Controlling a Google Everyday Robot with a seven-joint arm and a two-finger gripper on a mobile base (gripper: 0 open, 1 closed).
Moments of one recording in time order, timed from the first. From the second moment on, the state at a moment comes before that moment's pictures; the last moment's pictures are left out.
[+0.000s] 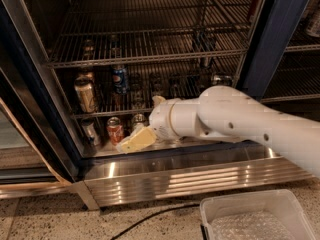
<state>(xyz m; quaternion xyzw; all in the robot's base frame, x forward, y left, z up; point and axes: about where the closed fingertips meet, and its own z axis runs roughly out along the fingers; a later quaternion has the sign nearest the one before) 0.522 0.057 0.789 -0.46 0.74 0.23 0.43</state>
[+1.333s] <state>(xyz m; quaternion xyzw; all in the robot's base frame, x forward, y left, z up) 0.596 0.178 0.735 -0.40 0.73 0.19 0.52</state>
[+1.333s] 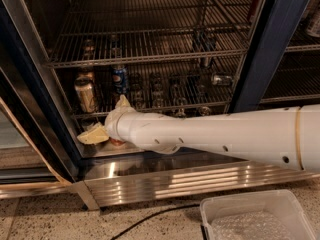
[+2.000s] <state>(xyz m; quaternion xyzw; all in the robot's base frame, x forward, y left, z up) 0.600 0.186 0.733 -0.38 0.73 0.19 0.54</state>
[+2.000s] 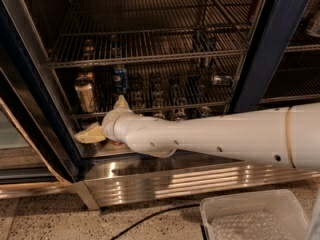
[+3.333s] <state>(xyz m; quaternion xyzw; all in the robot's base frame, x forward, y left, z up) 0.634 0.209 0.742 -0.30 0.71 0.16 0.62</state>
